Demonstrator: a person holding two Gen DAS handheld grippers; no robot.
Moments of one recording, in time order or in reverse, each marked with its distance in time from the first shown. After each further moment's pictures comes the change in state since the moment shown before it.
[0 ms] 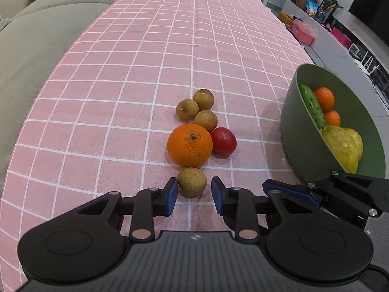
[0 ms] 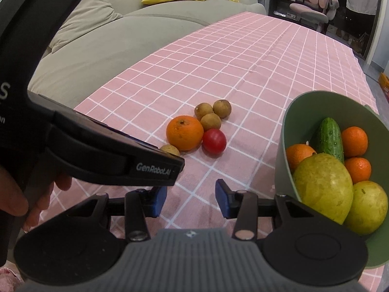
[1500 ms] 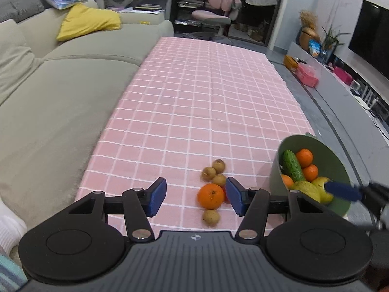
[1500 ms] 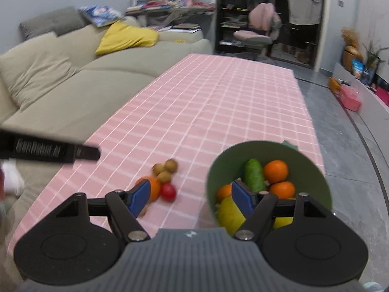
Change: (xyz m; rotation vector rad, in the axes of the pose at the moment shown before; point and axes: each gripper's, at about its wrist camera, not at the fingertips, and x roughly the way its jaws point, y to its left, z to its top) left arm -0.125 0.012 0.021 -0.019 -0.231 0.079; right arm -0.096 -0.004 0.025 0.139 -0.178 -0.197
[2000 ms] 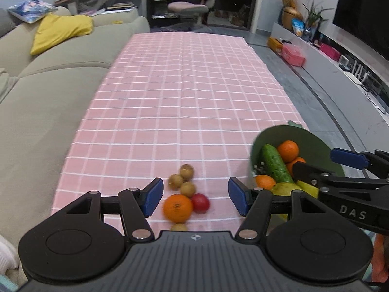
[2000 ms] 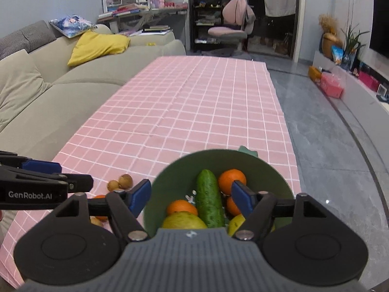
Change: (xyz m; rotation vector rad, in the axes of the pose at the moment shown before) left arm 0.034 -0.057 0.015 0.121 0.048 -0.025; right arm 0.020 -0.070 0.018 0.112 -0.015 -0.084
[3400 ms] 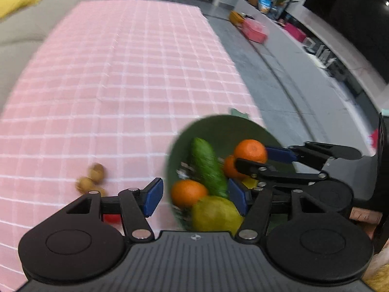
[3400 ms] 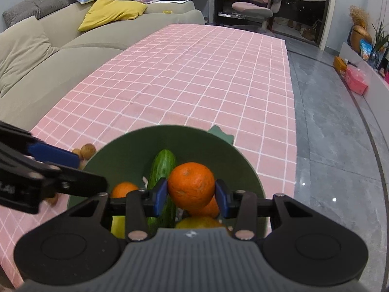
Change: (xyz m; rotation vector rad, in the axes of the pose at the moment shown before) left arm 0.071 -0.062 0.033 0.013 0.151 -0.223; right arm 0.079 -0.078 0.008 -0.106 0.157 0.096
